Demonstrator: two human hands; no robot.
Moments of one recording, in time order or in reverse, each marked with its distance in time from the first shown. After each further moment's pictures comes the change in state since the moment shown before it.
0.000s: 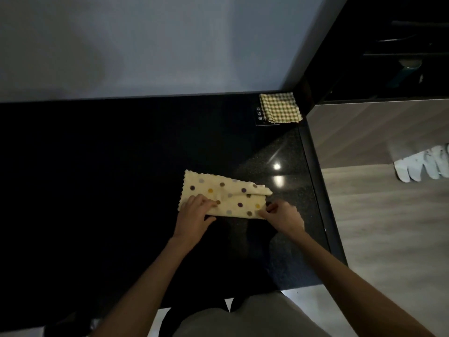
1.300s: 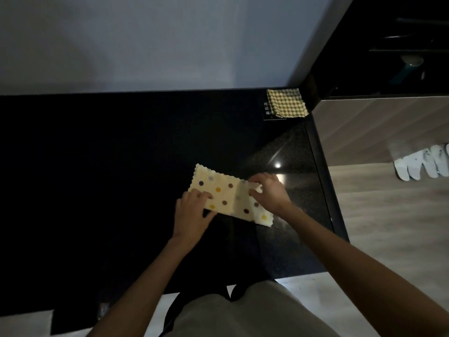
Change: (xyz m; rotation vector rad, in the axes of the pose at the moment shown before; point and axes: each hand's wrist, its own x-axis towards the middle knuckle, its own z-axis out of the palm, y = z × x) left_hand -0.037 -0.007 -0.020 0.054 0.135 -0.114; right_hand -0.009 -0.068 0.002 -0.148 0.047 -0.434
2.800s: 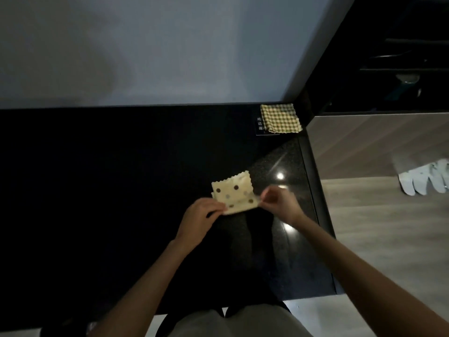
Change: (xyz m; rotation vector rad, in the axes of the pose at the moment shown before) left_hand 0.040 0.038 0.008 -0.355 0.007 0.177; right_hand 0.003 0.053 -0.042 0.462 -0.043 0.032
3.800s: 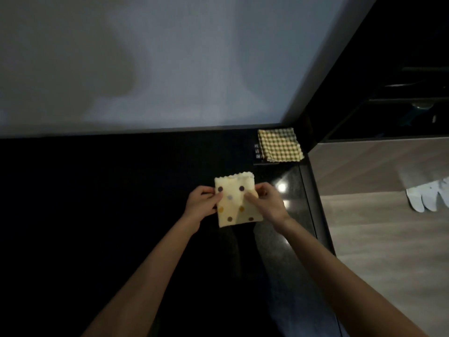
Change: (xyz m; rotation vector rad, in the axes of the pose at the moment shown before) left_hand 0.156 0.020 -0.019 -0.826 -0.001 -0.888; right_hand 0.107 -0.034 -0.015 0.257 0.118 0.213
